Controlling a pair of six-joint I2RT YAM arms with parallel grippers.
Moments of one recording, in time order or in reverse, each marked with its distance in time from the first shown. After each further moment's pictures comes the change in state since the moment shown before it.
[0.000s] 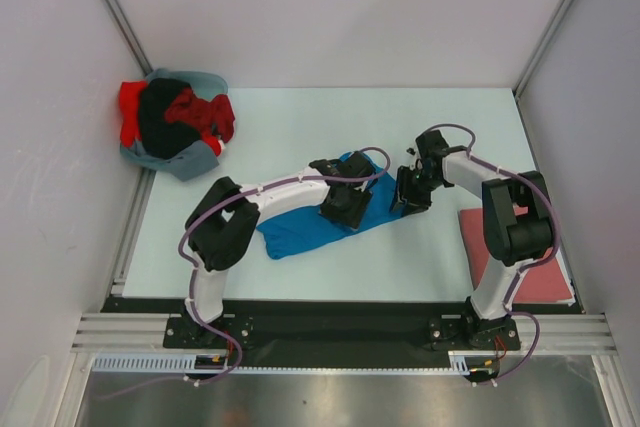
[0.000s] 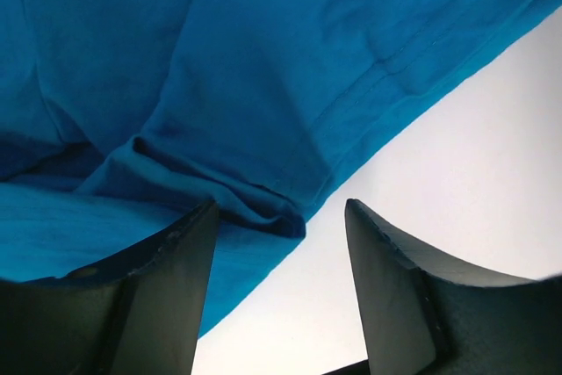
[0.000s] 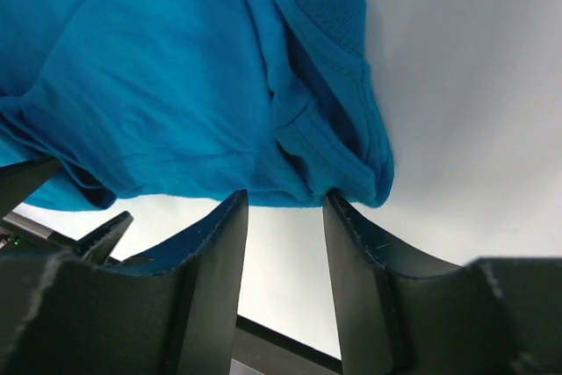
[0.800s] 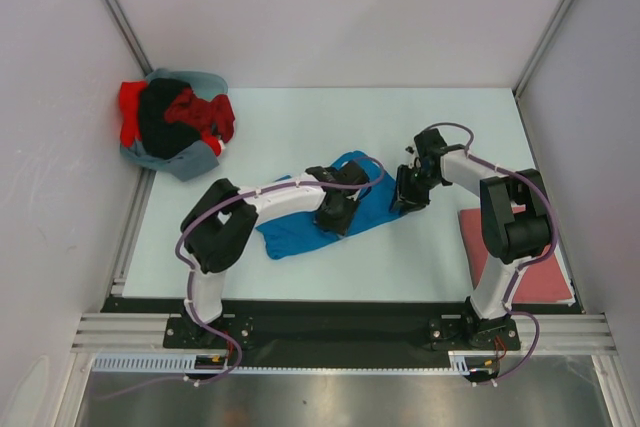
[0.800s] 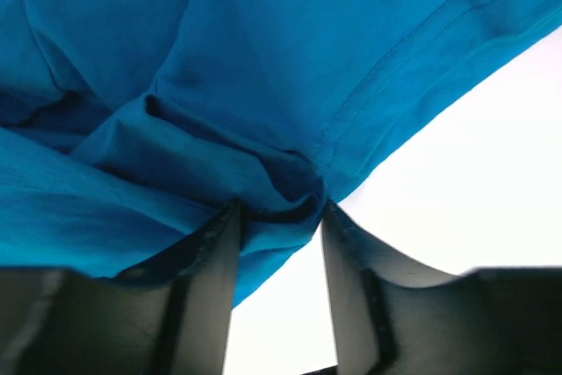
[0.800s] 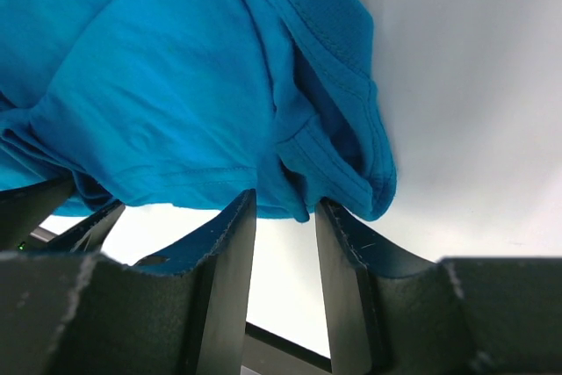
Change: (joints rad) left arm -0.002 -0.028 -0.091 -0.013 -0.020 -0.002; right arm 0.006 0.026 0.020 0.007 0.003 0.010
